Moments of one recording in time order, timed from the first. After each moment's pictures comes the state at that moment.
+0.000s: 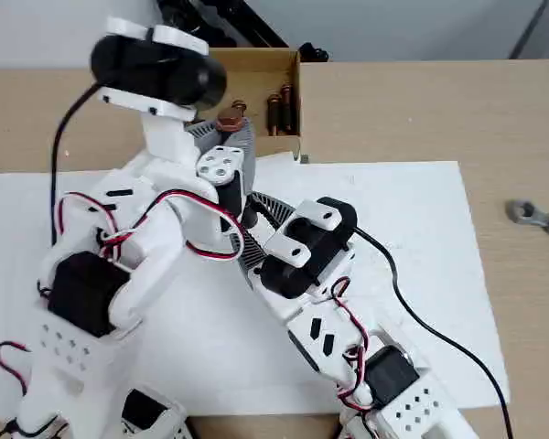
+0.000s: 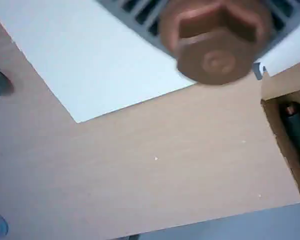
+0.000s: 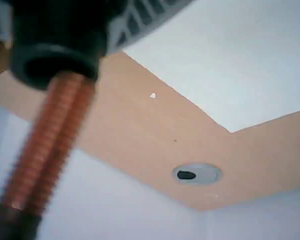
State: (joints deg) left arm 23.7 -35.6 1.6 68.4 15.7; right arm -41.1 -74.4 69.7 14.0 0.5
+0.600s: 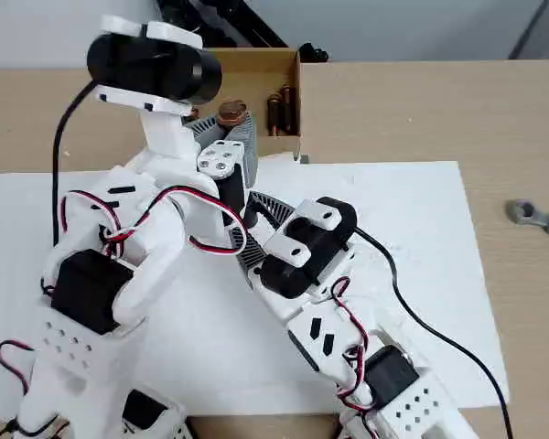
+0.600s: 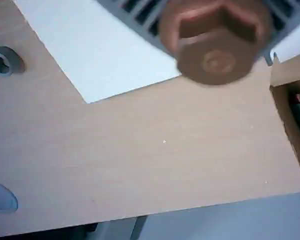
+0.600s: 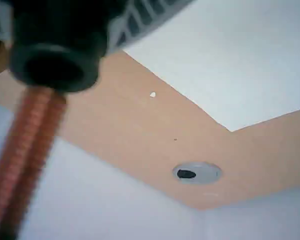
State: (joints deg) left arm 23.6 -35.3 3.2 65.5 18.5; right arm -41.1 -74.4 69.7 14.0 0.5
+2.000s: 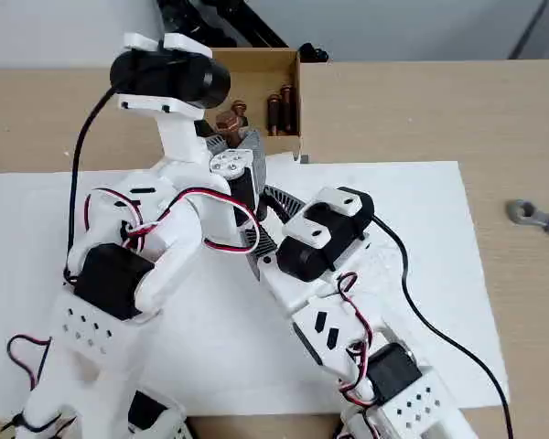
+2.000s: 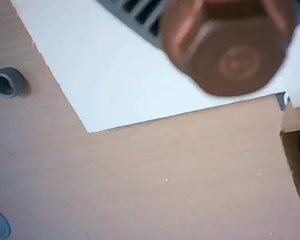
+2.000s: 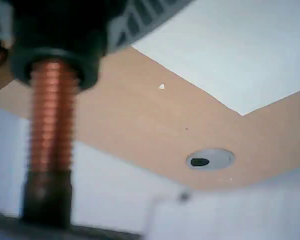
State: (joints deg) left arm 23.7 -35.4 9.8 63.0 23.1; right arm -38.1 -74.3 69.4 14.1 -4.6
